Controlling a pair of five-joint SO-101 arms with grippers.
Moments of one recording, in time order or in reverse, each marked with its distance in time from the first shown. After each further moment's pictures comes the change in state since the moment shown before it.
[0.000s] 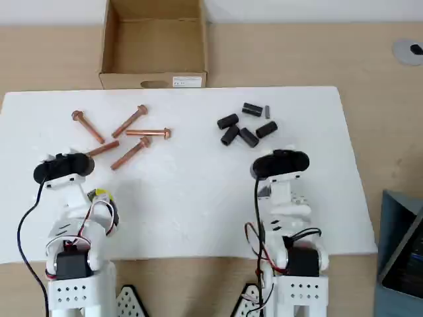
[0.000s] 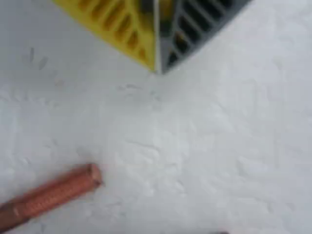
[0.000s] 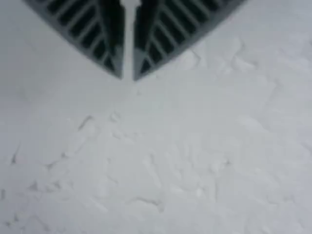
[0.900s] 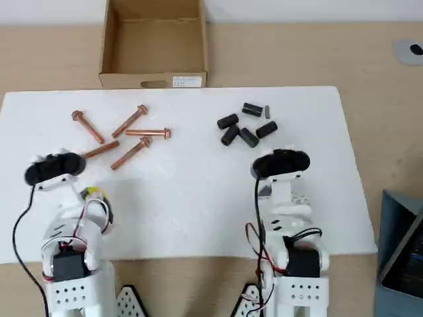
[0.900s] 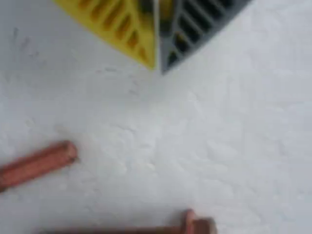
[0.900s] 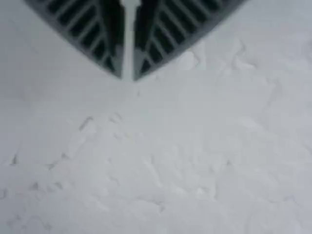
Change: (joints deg) left arm -3.9 0.1 -1.9 -1.1 0.0; right arm 0.0 0.0 -2.1 0.2 0.0
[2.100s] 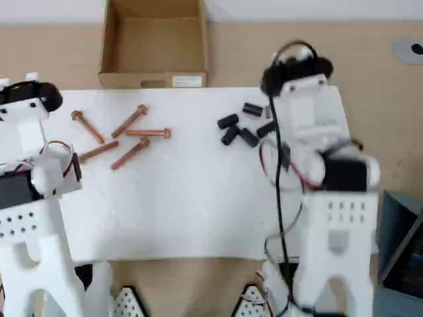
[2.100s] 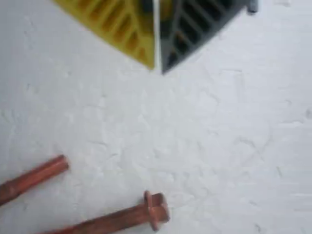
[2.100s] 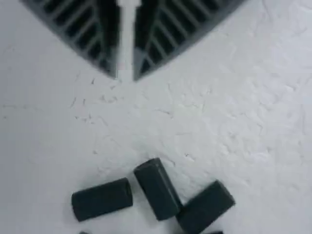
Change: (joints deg) left arm -4.8 59.8 -65.1 25.7 -14.0; right arm -0.4 66.9 -75.3 20.4 4.7
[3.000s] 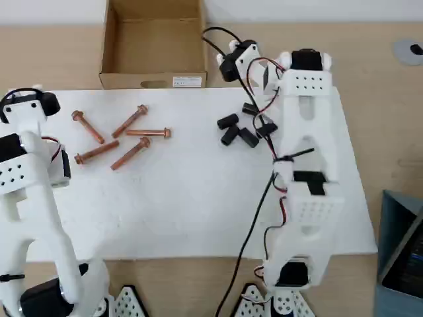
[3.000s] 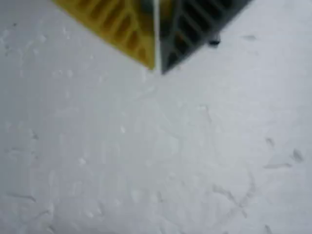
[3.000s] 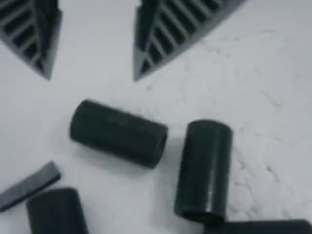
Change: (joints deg) left arm -7.0 18.2 -1.4 -0.3 -6.9; right arm -0.2 69.5 -56.5 10.5 40.4
